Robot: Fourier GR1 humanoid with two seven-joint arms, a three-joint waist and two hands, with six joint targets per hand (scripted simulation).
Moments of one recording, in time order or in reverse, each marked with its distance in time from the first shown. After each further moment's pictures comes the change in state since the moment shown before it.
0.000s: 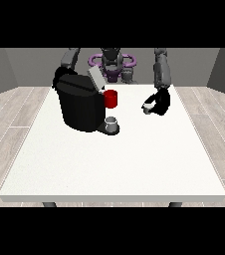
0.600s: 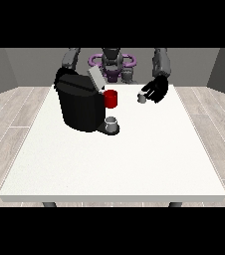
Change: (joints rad) left arm -0.142 -0.001 -0.015 -0.076 0.004 -0.175 0.001; right arm -0.012 0.007 -0.017 0.117 -0.003 -0.002 -0.037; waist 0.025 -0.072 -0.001
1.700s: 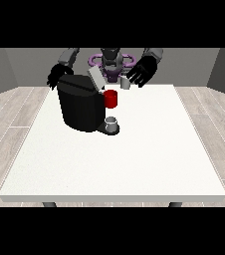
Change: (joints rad) left arm -0.301 0.091 0.101 -0.030 0.020 -0.147 0.128; right arm -0.078 -0.004 0.030 -0.037 0.003 0.004 0.022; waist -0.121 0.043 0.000
